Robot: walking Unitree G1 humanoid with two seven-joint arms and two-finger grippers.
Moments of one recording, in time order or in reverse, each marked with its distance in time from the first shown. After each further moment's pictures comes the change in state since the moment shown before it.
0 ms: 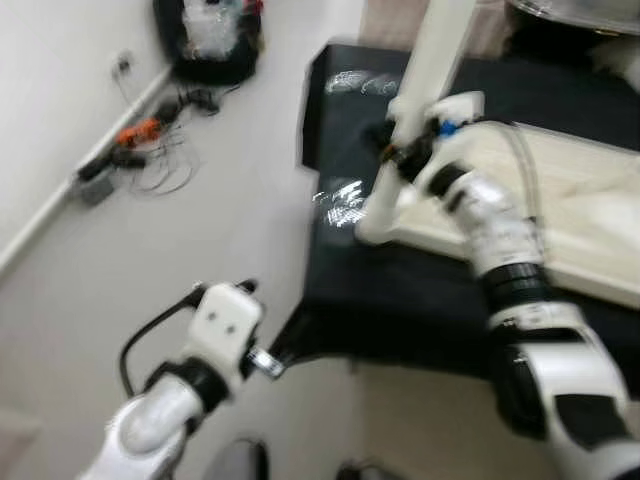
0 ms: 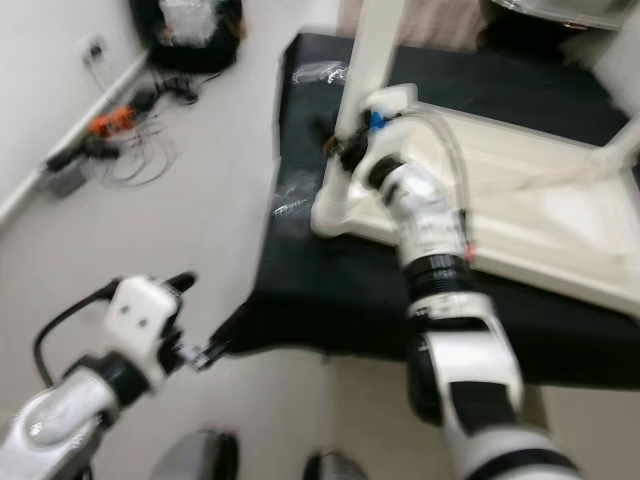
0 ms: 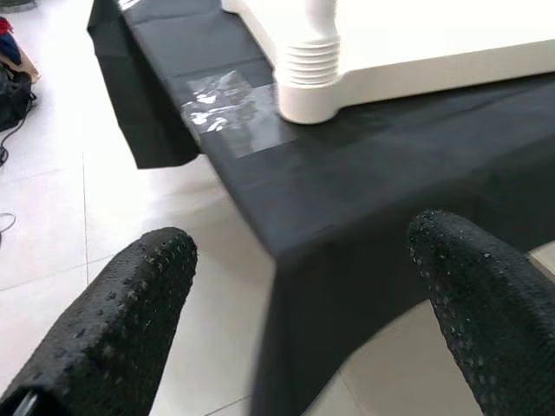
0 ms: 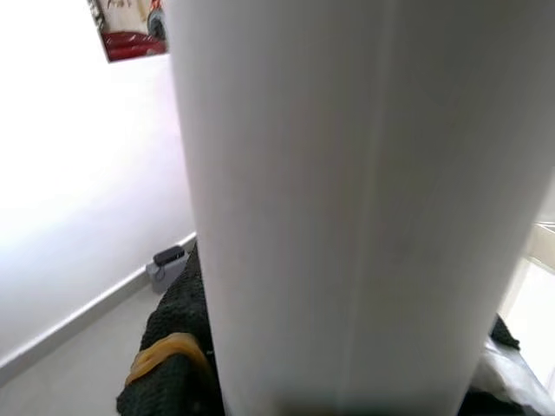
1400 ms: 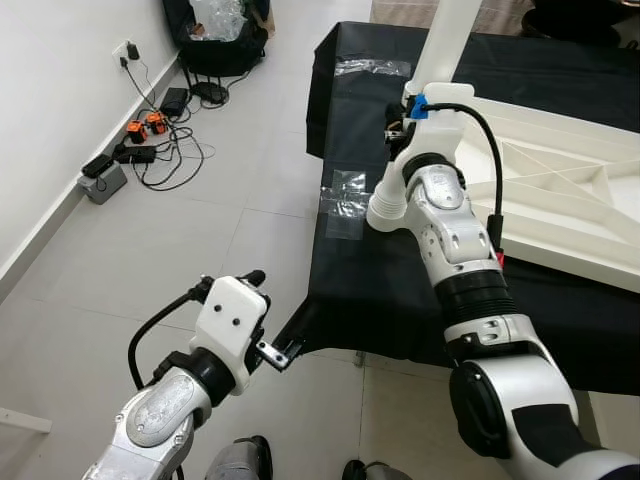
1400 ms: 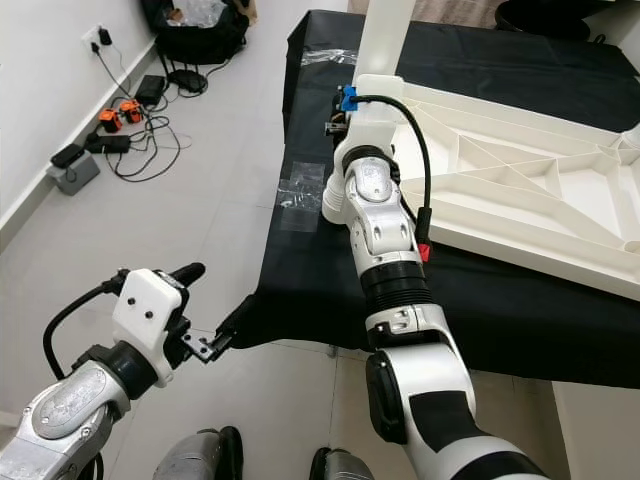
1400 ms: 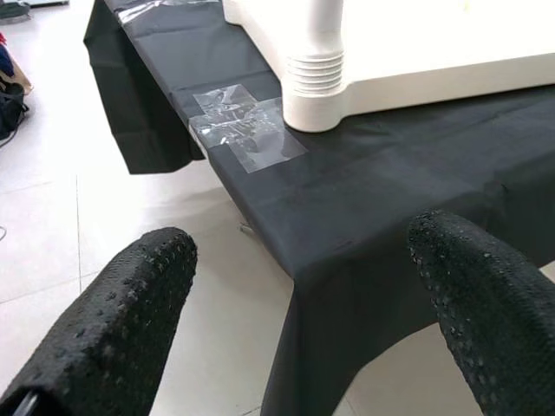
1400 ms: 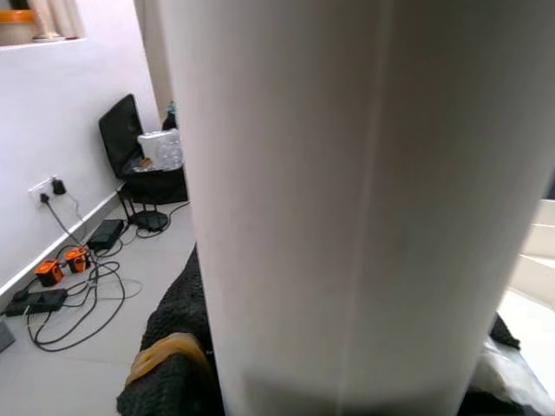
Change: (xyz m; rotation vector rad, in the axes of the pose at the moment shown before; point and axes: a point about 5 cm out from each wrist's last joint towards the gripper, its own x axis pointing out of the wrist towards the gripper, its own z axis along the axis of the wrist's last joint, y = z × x) left arm 0.006 0.007 0.003 0.021 -0.025 0.019; right arm 0.004 0.032 -0.006 -0.027 -0.008 -0.503
